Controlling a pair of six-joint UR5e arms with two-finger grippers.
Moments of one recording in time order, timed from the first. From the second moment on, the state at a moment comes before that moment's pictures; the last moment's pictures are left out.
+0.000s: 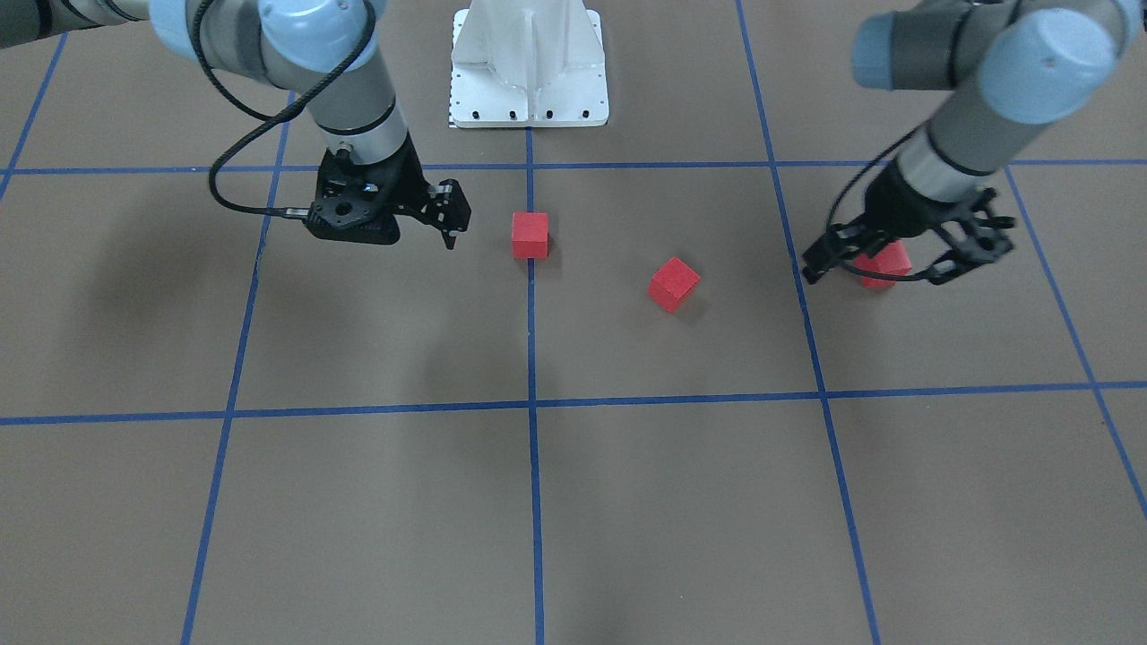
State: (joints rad) left arm -0.87 -1.94 -1.88 -1.57 -2.18 -1.41; right arm 0.67 -1.00 1.88 -1.72 2.00 1.28
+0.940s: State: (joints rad) left arm -0.65 -2.11 -1.71 -1.57 -2.06 -1.79; right arm 0.75 -1.09 1.86 -1.72 2.01 1.15
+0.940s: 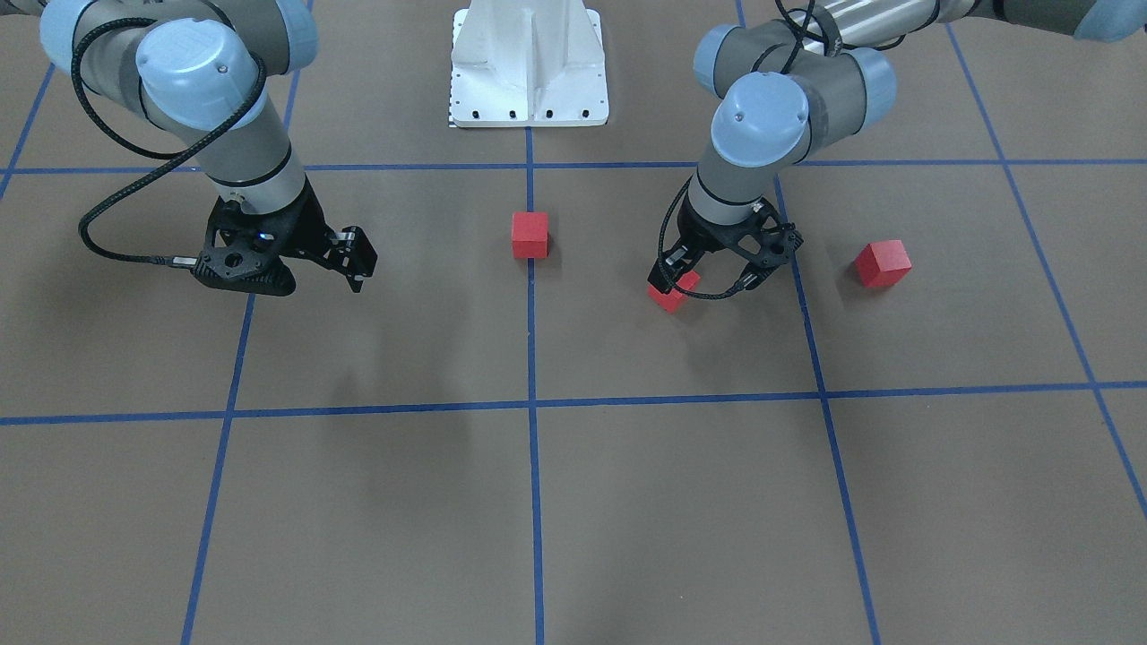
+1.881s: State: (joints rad) left arm -0.61 -2.15 -1.62 -1.60 -2.04 -1.78; right arm 0.75 -1.10 1.86 -1.71 2.01 1.15
